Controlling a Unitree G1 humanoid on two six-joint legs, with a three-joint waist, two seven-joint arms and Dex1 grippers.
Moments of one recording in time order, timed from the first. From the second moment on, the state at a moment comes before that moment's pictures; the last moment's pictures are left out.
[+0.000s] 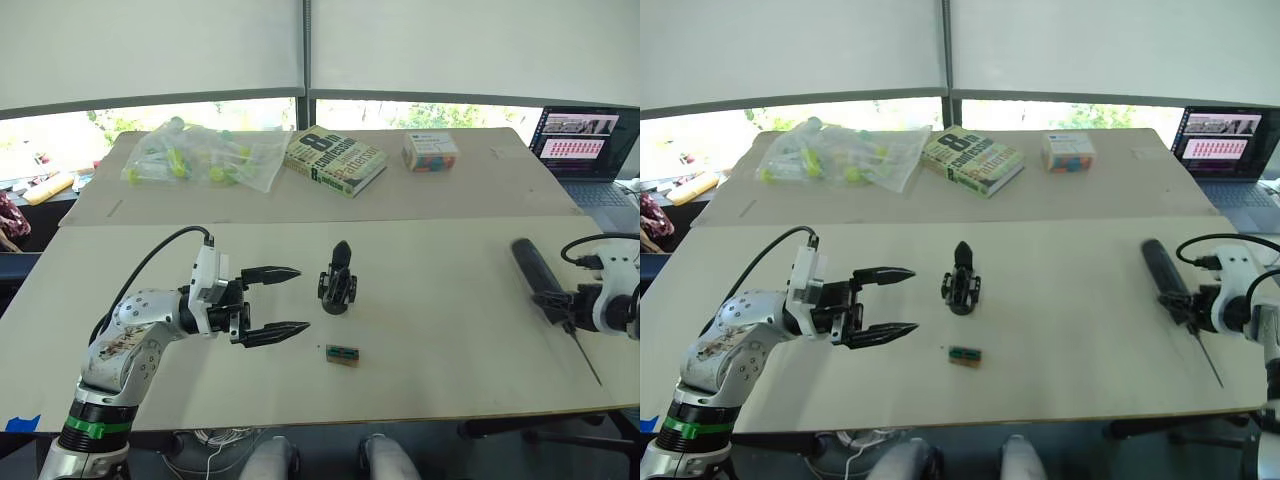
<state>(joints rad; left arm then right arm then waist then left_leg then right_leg) -0.27 0.62 0.04 -0.26 -0.63 0.33 -1.20 -0.37 -0.98 -0.27 0.23 0.39 0.83 0.86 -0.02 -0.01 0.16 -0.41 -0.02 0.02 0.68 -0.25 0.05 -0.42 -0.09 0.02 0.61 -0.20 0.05</state>
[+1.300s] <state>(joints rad) -0.22 0.66 0.02 -0.21 -0.57 0.27 -1.29 -0.44 -1.21 0.11 -0.36 0.50 1.29 0.91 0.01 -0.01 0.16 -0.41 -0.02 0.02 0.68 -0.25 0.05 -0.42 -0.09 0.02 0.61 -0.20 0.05</state>
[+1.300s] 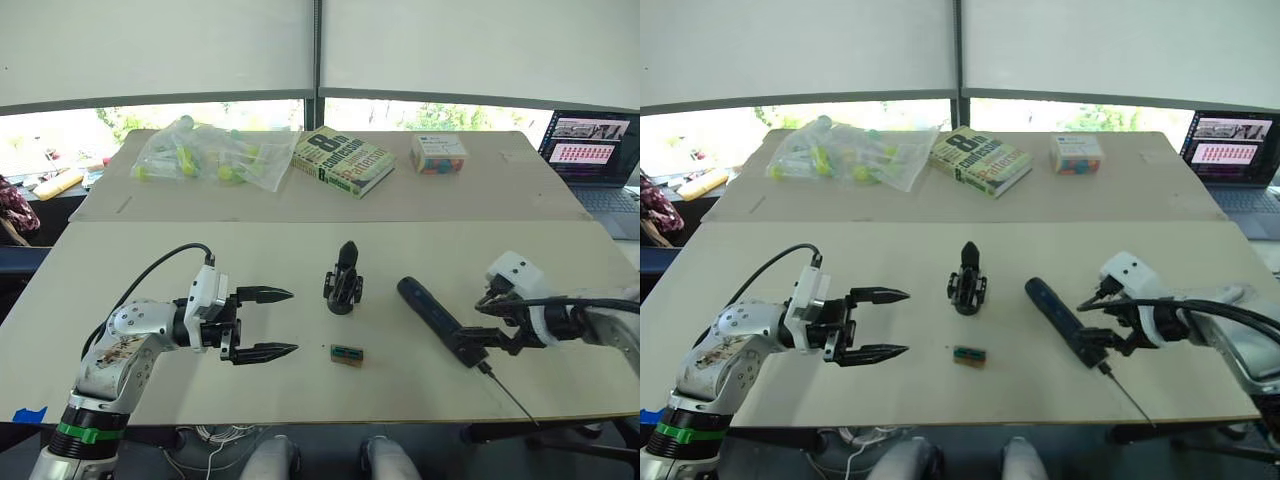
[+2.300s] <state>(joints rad) -0.13 0.65 -0.02 -0.29 -0.57 0.27 -1.23 -0.72 -1.15 0.57 -0.30 0.45 1.45 0.87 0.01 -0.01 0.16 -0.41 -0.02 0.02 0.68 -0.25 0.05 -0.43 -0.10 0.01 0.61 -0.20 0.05</state>
